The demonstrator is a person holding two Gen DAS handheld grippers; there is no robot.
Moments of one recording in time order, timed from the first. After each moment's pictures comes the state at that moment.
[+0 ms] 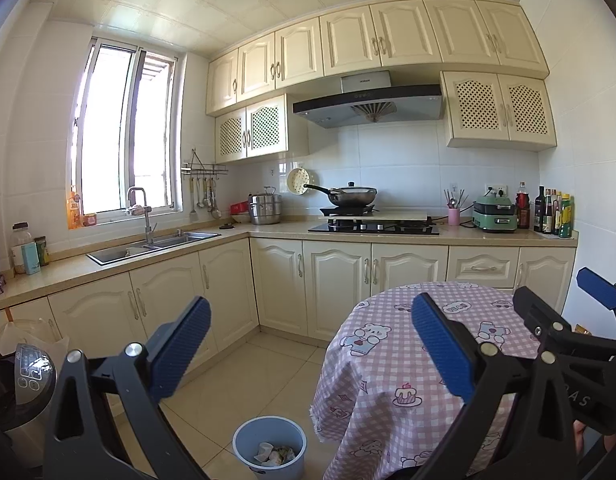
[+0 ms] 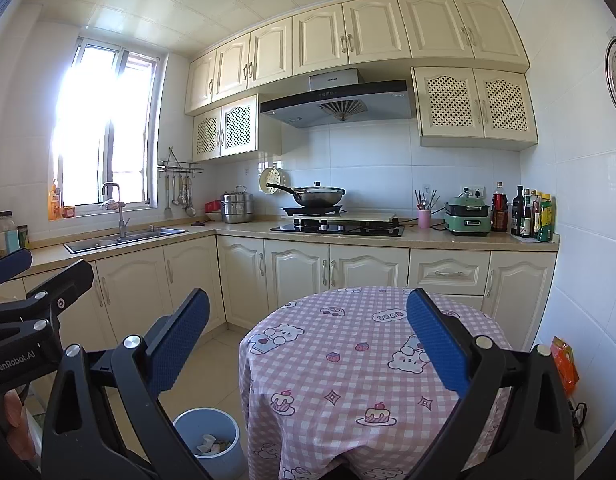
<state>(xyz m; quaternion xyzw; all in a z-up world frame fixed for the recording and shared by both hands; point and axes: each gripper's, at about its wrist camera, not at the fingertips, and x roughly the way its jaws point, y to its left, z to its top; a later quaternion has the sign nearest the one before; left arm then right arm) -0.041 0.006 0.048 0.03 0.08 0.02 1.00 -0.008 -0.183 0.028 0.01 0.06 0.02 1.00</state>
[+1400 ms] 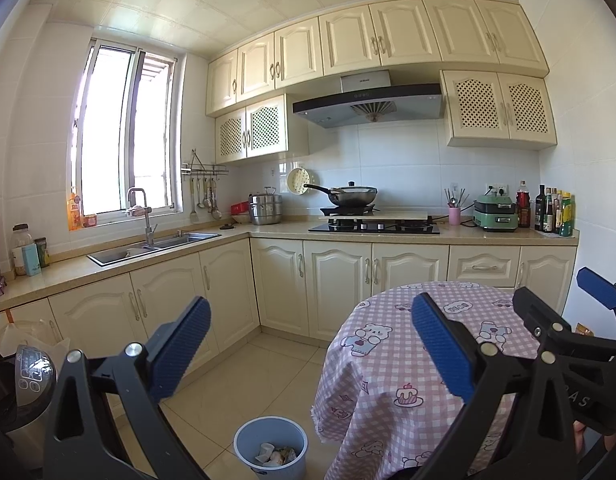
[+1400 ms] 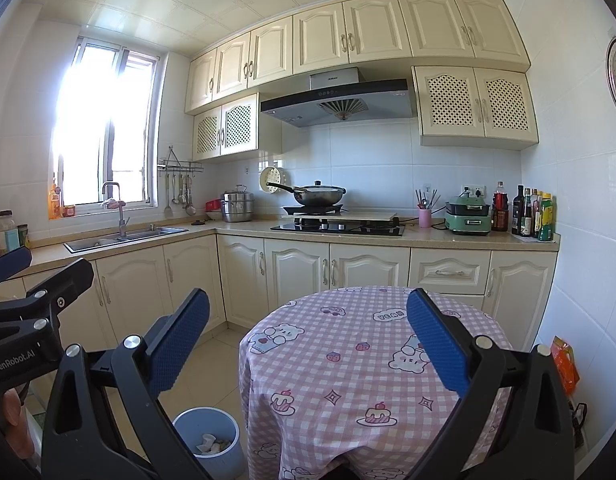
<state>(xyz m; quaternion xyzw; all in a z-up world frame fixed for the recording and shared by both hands) -0.039 0.010 0.051 0.03 0.08 0.02 1.00 -0.005 -0.185 0.026 0.01 0.06 0.02 1.00</state>
